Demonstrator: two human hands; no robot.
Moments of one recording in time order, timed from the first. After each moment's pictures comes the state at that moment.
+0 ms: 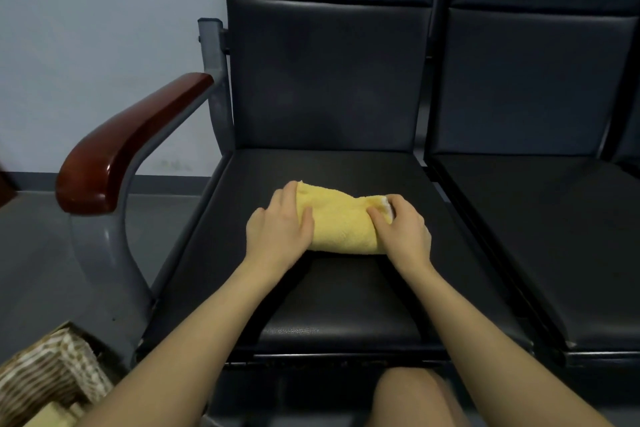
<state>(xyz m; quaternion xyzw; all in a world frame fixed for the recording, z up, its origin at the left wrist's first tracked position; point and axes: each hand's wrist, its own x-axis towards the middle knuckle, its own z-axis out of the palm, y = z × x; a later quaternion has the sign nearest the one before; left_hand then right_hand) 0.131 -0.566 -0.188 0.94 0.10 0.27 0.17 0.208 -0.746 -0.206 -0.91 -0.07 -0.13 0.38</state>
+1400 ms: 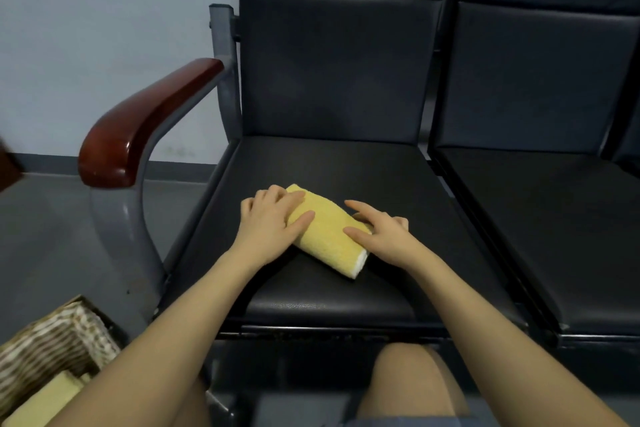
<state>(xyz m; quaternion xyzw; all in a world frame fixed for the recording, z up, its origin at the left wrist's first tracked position) 0.113 -0.532 -0.203 0.97 0.04 0.14 0.19 0.180 -0.740 -0.195 -0.92 -0.26 0.10 0.28</state>
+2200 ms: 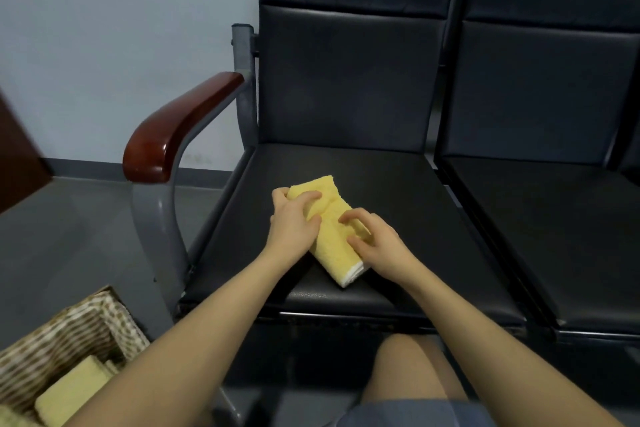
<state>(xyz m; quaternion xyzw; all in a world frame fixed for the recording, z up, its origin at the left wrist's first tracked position) 0.100 -0.561 -0.196 0.88 0.13 0.19 0.42 0.145 -0.733 -0.206 -0.87 -0.30 0.06 0.38</state>
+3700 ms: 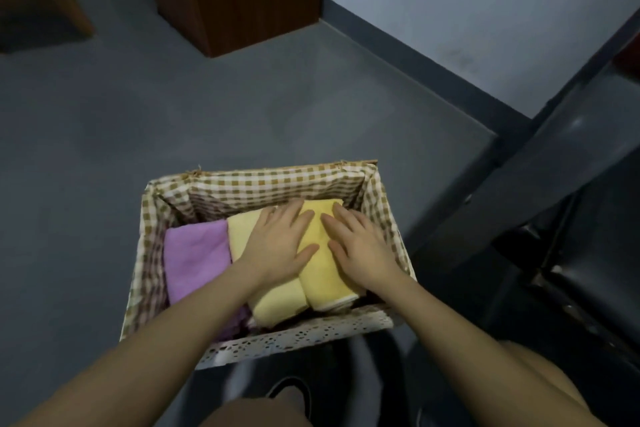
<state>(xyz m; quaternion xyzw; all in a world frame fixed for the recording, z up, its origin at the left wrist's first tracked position) -0.213 -0.287 -0.413 0.94 0.34 0.00 0.10 -0.052 -0.380 -0.400 -0.73 -0.65 0.16 0.08</state>
